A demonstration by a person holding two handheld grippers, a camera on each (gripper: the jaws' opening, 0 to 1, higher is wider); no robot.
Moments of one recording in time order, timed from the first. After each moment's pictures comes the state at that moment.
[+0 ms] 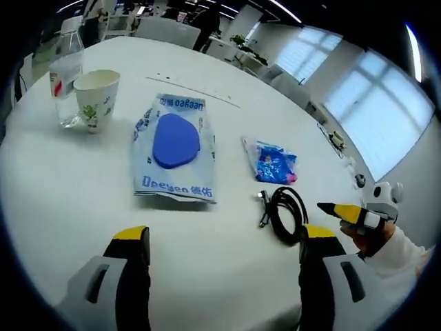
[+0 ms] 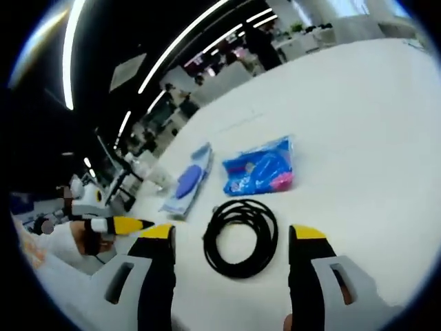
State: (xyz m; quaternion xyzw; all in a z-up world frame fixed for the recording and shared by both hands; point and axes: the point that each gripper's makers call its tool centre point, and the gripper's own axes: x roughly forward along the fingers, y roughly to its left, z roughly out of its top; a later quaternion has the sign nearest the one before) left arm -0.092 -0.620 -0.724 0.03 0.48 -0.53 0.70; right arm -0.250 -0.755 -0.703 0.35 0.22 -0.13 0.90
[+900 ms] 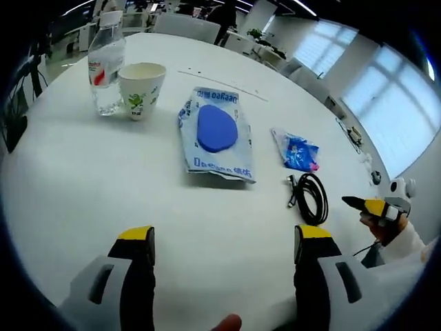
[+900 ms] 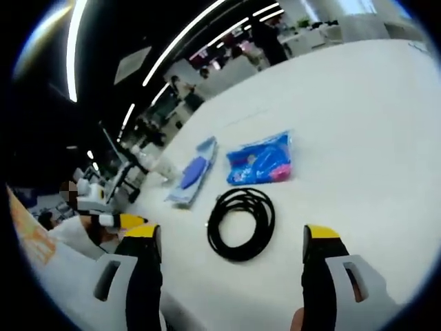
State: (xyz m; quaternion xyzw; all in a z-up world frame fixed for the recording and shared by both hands) left arm -0.074 -0.579 -0.728 0.06 0.49 -0.49 0.72; right arm -0.273 -0.753 -0.702 0.36 0.23 -0.14 0.89
